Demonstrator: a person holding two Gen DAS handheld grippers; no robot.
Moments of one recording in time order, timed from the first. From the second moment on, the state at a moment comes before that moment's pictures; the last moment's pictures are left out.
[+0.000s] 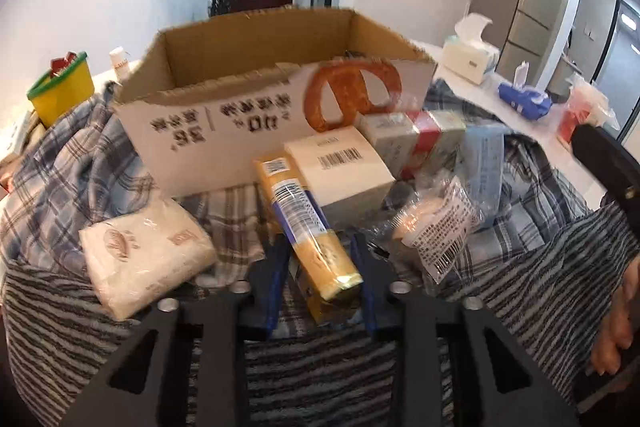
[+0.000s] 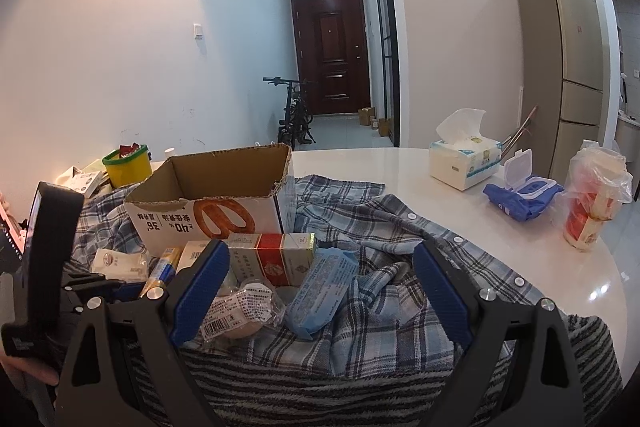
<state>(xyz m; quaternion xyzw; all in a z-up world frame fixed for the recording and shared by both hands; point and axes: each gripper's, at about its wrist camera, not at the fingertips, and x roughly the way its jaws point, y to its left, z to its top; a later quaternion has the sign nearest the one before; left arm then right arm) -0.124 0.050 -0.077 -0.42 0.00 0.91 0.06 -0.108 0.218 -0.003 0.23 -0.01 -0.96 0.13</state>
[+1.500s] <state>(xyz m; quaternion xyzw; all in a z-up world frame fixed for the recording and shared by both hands) -0.067 0.004 -0.047 -0.26 -0.05 0.96 0.02 -0.138 0.133 -0.055 0.36 0.11 -0.91 0.19</state>
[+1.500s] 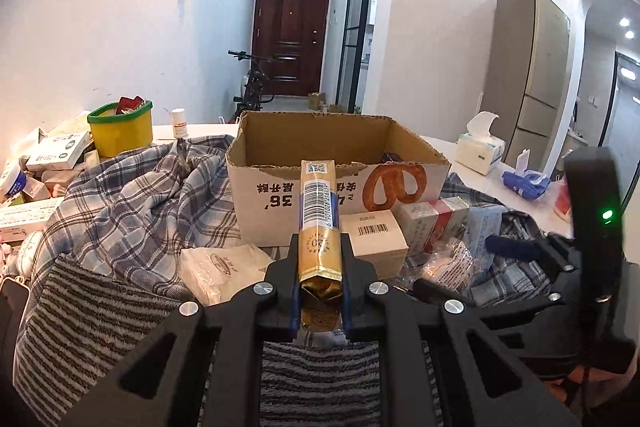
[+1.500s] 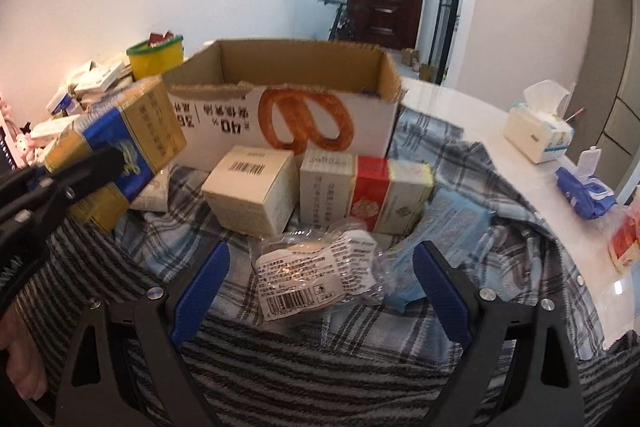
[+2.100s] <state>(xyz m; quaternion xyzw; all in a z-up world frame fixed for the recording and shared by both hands) -0.063 0.004 -0.045 -0.25 -0.06 0.97 0.03 -0.136 0.138 -0.055 0.35 0.09 -0.91 0.19</state>
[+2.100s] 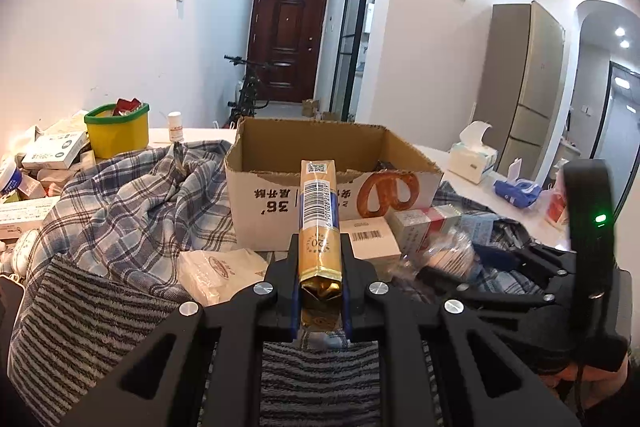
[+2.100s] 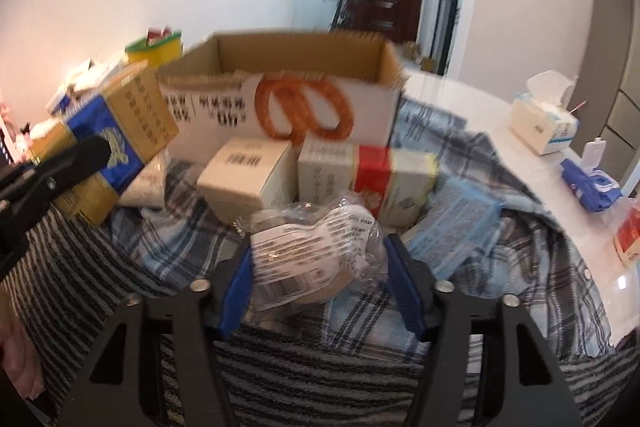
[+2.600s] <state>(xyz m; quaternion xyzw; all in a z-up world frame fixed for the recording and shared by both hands) -0.051 0.000 -0.040 -0.22 -0.06 0.97 0.03 -0.102 0.175 -0.025 0.23 0.01 -0.96 0.16</state>
